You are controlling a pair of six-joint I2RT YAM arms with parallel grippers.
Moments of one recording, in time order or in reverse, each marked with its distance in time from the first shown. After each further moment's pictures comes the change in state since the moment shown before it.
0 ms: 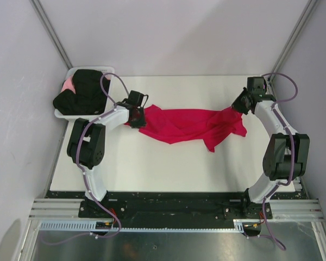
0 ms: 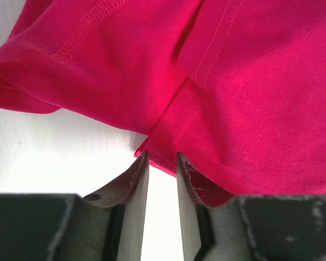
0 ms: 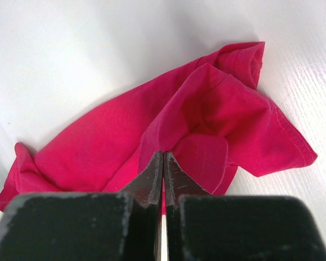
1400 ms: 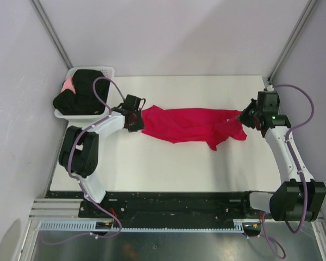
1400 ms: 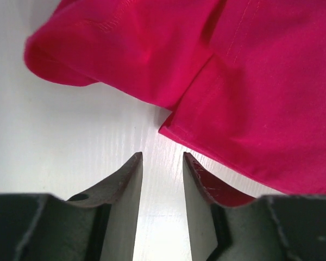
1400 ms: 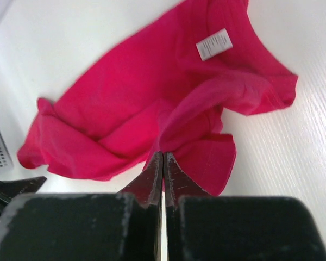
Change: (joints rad) left arm -0.006 -0.159 -0.140 0.034 -0.033 -0.085; right arm -0.011 -0.439 -0.225 -0.098 -0.048 0.000
